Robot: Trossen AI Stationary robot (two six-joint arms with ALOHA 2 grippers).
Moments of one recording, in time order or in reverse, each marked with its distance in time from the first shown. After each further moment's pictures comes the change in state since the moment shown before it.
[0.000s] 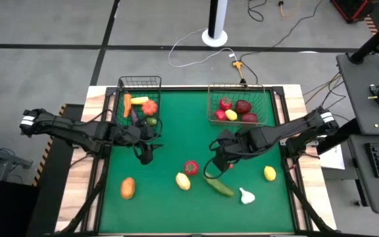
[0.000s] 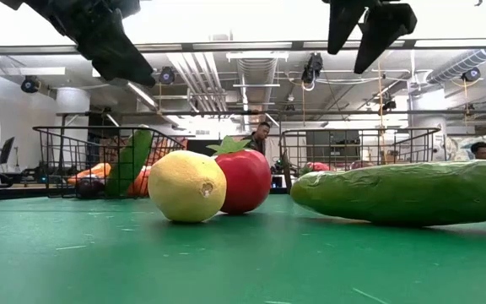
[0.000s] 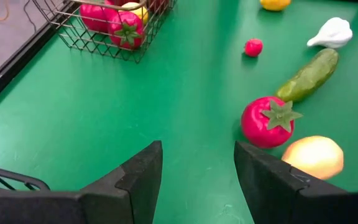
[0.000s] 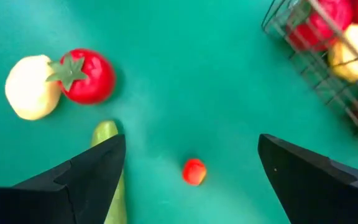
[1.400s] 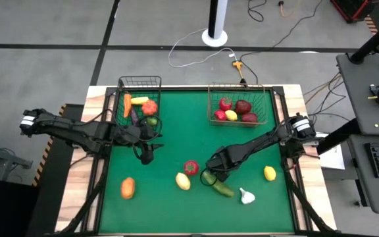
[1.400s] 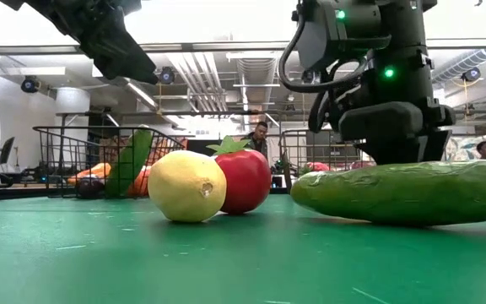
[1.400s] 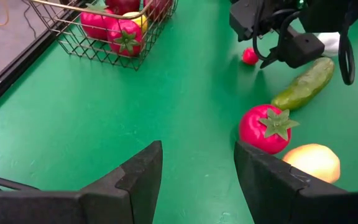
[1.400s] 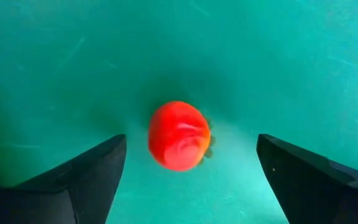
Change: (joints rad) left arm 0.001 0.000 -0.004 0.032 -0.001 0.001; right arm -0.021 0.276 -0.277 0.153 -0.276 0.113
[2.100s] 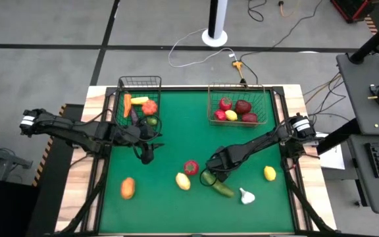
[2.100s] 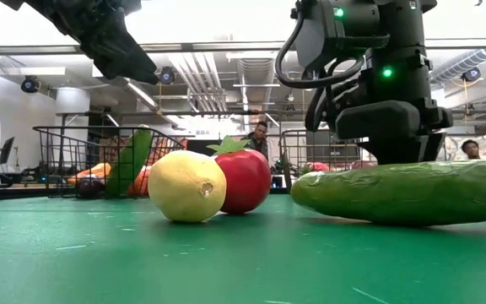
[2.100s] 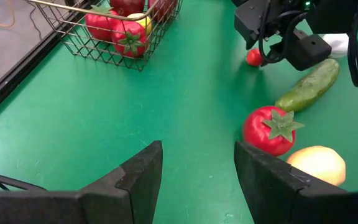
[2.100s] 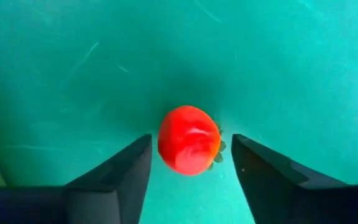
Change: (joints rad) left arm 0.000 0.000 0.000 0.001 -0.017 0.000; right arm -0.002 0.000 -0.002 0.027 0.003 -0.008
